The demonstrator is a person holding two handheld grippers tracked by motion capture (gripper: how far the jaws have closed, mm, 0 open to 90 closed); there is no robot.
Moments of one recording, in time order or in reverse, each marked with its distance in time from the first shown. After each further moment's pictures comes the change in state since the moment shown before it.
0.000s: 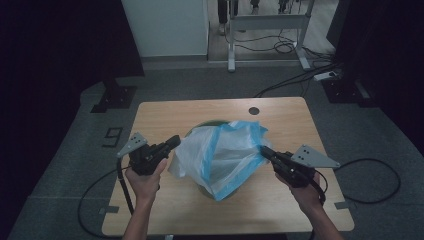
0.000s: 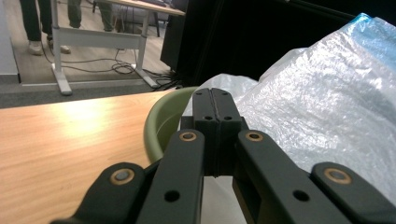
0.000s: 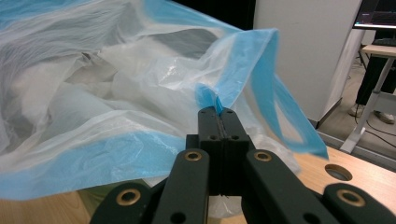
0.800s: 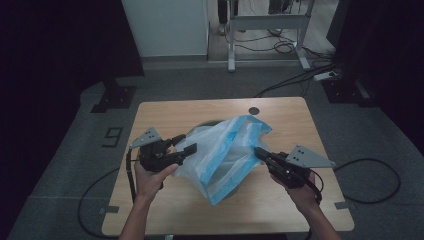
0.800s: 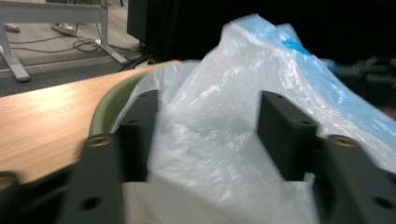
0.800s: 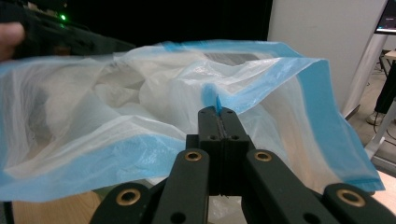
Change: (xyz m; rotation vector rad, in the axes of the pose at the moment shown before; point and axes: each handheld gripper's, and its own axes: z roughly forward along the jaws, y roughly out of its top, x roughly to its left) left arm -0.015 0.014 0.024 0.162 -0.134 0.081; right arm 0.010 0.007 0.007 -0.006 0.057 -0.019
